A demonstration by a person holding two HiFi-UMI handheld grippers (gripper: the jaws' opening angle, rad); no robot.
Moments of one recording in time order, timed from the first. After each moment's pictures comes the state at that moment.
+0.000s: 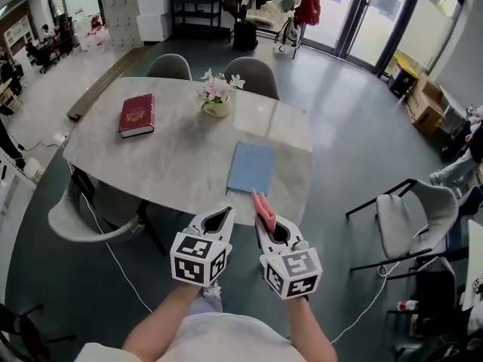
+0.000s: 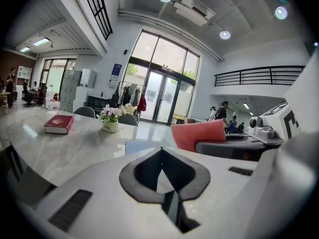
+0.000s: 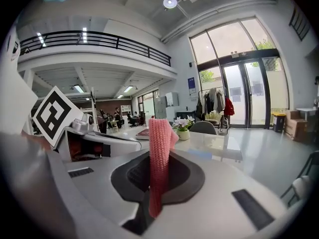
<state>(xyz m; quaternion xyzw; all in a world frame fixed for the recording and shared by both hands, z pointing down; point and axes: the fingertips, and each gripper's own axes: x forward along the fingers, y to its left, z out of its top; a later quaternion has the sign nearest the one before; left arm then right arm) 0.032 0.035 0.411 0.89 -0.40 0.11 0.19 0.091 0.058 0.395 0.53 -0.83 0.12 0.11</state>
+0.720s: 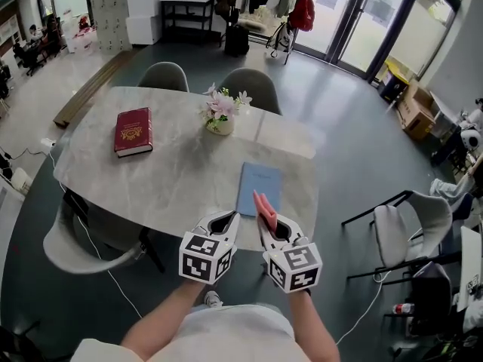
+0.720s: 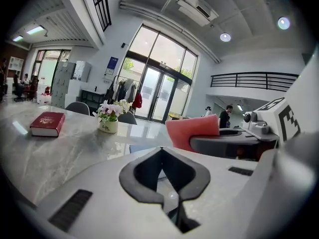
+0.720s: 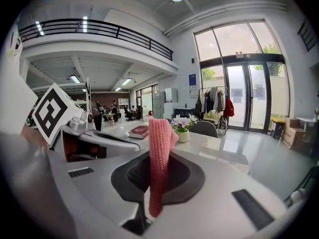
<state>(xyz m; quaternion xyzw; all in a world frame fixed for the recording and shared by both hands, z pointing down) 0.003 -0.063 0.430 0.90 -0.36 0.11 0.20 0.056 -0.047 0.407 0.55 -0.82 0.11 0.15</state>
